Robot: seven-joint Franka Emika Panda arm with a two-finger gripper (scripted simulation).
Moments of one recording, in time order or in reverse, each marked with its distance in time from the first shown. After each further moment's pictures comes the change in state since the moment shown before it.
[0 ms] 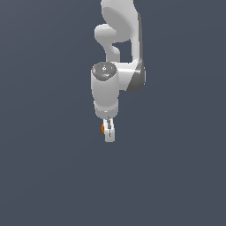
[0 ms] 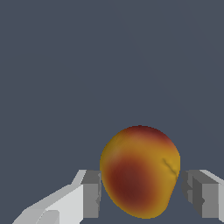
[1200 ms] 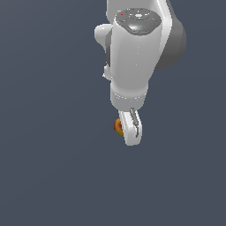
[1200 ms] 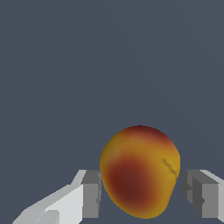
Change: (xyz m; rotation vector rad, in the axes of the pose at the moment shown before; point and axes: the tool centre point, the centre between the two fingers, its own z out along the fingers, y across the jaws) arm -0.052 -0.073 -0.122 -0.018 -0.005 0.000
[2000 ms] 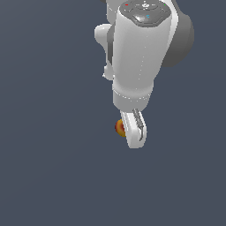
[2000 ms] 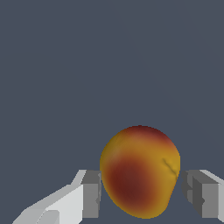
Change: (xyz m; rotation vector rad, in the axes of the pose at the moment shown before) arm -0.003 -0.013 -0.013 -0.002 0.000 0.000
